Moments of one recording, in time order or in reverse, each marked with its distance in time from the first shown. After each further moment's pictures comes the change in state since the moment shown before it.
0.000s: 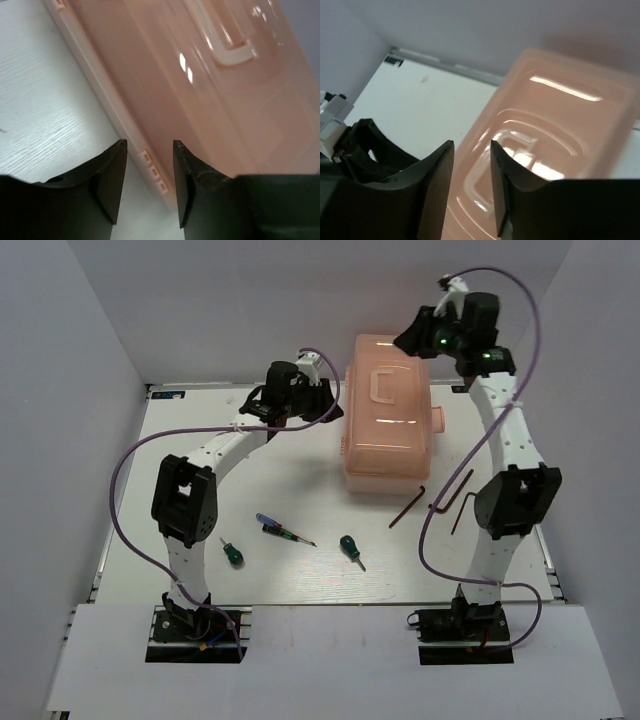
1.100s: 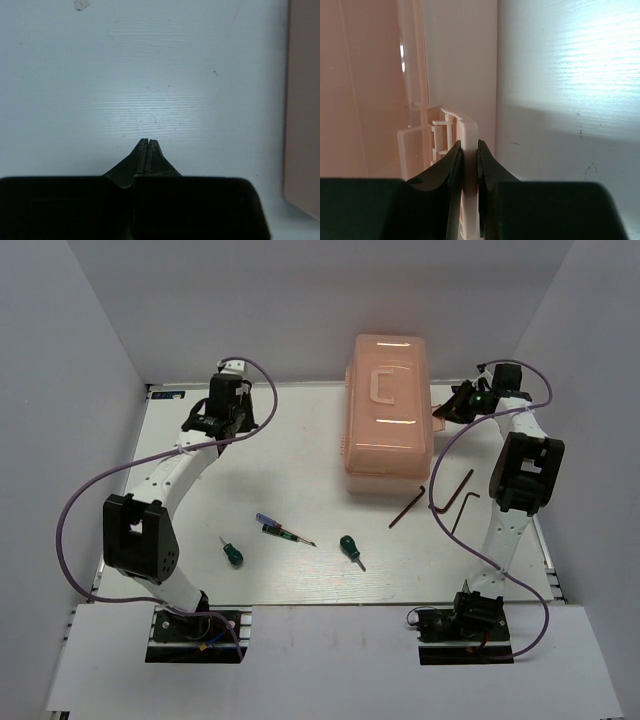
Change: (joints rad) left arm 0.182 -0.356 -0.298 -0.232 -0.582 0.077; right arm -0.286 0.332 -0.248 -0.048 -0.178 0.145
